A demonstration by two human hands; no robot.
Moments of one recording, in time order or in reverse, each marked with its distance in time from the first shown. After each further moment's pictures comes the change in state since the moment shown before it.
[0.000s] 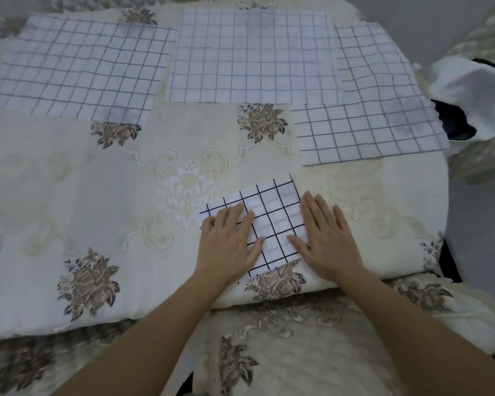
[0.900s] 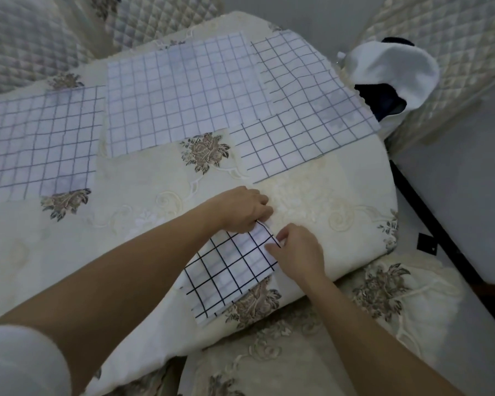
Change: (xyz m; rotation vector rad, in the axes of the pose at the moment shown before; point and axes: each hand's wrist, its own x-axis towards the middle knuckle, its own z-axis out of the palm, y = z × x) left_hand 0.181 0.053 -0.044 0.156 -0.450 0.965; right_hand 0.000 -0.015 -0.039 0.677 -0.028 0.668
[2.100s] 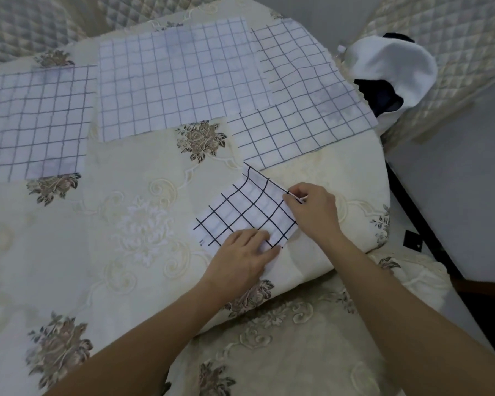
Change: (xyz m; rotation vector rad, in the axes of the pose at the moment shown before) left_hand -0.045 0.117 0.075 -0.114 0.416 -0.249; right_hand 0.037 -0.002 -0.055 0.228 0.178 -0.153
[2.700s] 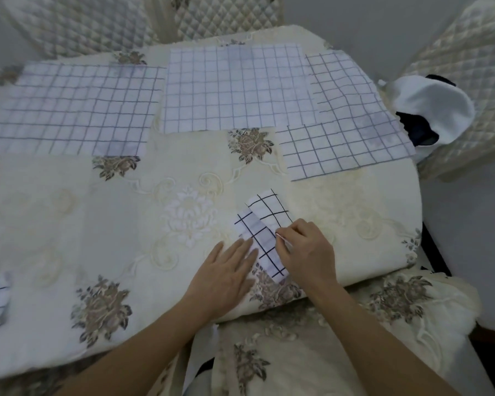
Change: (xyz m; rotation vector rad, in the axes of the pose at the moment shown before) left_hand -0.112 -0.021 -0.003 0.050 -0.093 -0.306; right_hand -0.083 -0.022 0.071 -0.362 0.171 -0.634
